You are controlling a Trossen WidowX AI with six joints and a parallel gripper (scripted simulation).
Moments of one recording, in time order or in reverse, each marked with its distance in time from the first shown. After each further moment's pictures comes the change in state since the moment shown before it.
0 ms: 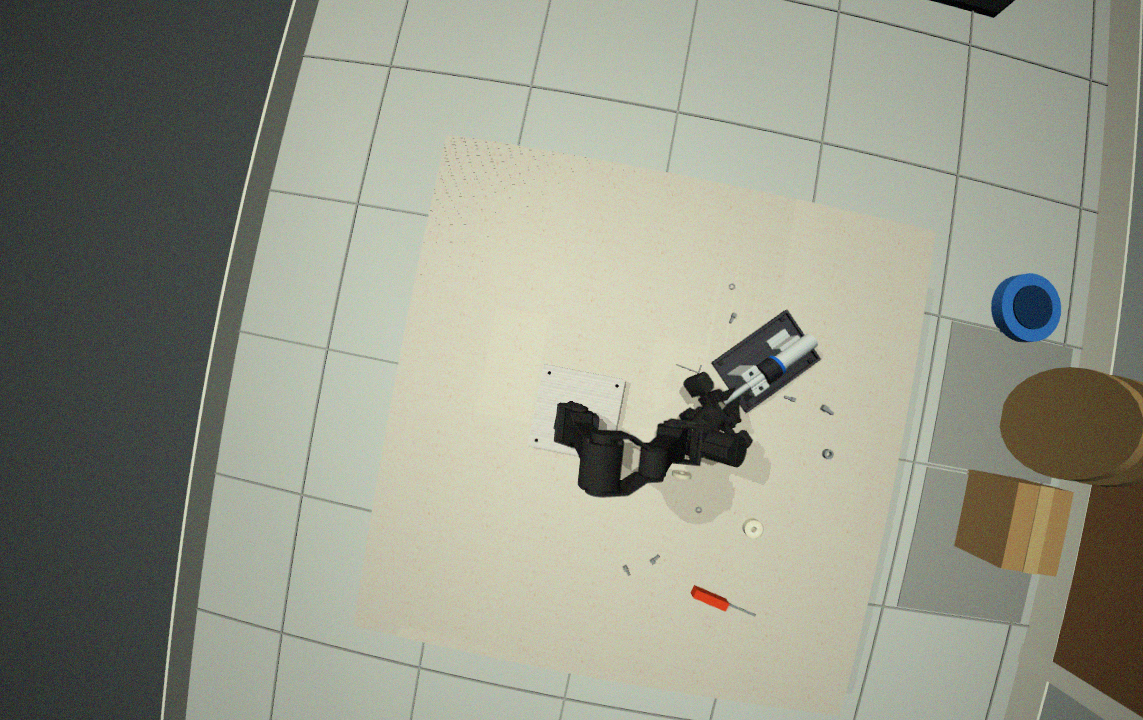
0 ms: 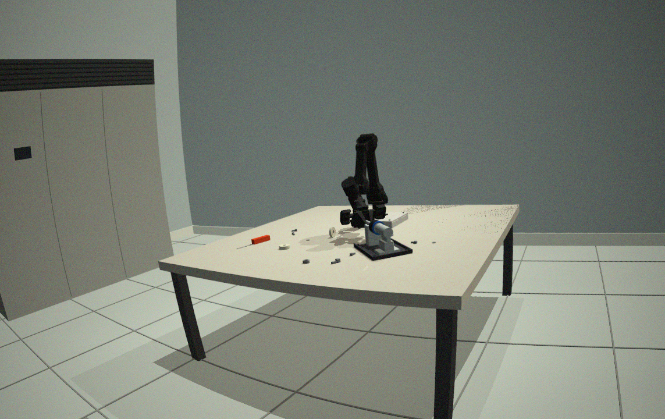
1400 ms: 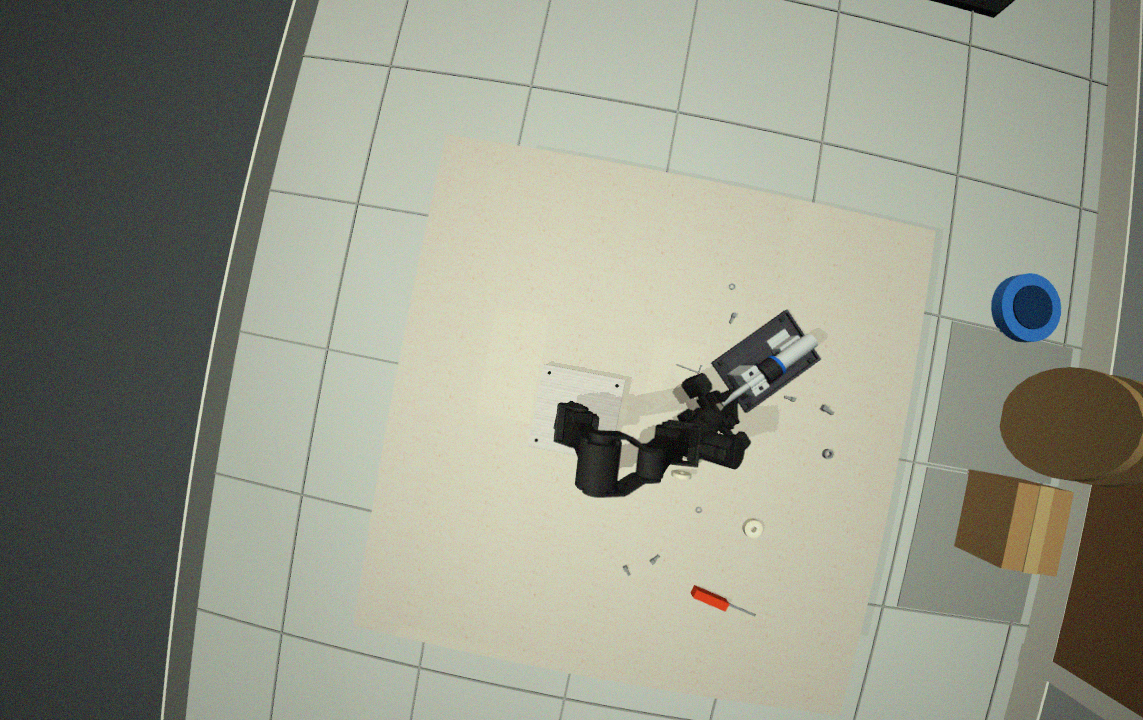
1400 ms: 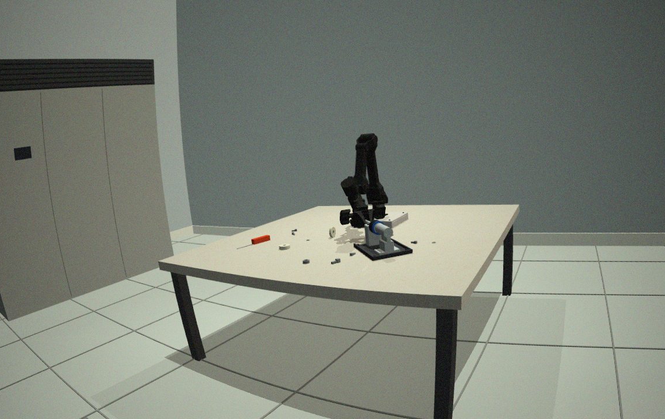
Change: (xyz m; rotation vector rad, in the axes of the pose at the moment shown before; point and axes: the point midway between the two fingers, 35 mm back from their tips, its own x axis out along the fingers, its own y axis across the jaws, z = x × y) arm -0.004 0.000 0.003 0.000 0.000 0.000
